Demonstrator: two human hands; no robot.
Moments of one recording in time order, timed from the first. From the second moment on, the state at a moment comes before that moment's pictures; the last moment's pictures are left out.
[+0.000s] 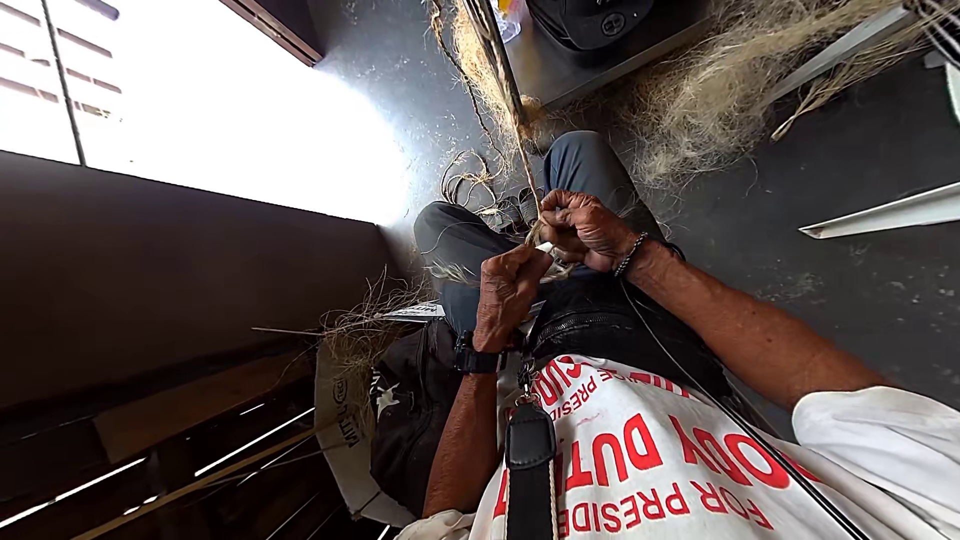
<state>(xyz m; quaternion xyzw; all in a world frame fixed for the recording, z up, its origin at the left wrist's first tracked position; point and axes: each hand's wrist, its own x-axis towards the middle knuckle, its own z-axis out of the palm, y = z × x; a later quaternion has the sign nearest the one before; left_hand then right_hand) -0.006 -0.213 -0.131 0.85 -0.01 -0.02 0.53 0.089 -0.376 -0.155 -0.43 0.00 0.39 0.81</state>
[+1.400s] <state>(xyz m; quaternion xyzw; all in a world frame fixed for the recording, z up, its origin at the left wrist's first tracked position) 0.021 -0.162 -0.105 0.77 0.05 -0.12 0.62 0.093 -0.422 -0.134 -0.60 -0.17 0.21 0.75</state>
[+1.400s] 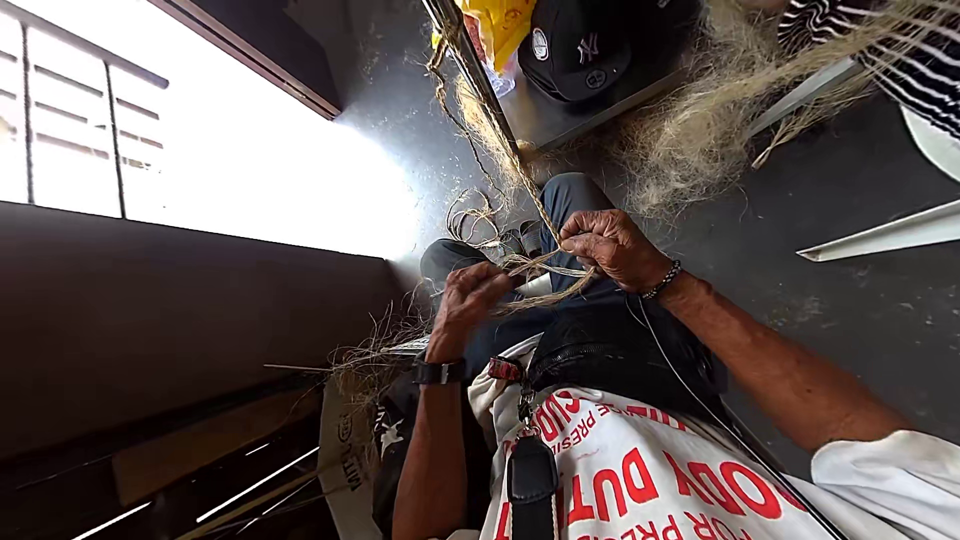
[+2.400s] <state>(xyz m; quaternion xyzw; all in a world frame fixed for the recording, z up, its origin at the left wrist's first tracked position) 0.216 -0.112 -0.086 0.81 0.18 0.10 0.55 0.110 -0.447 -0.141 -0.60 -0.11 0.21 0.77</state>
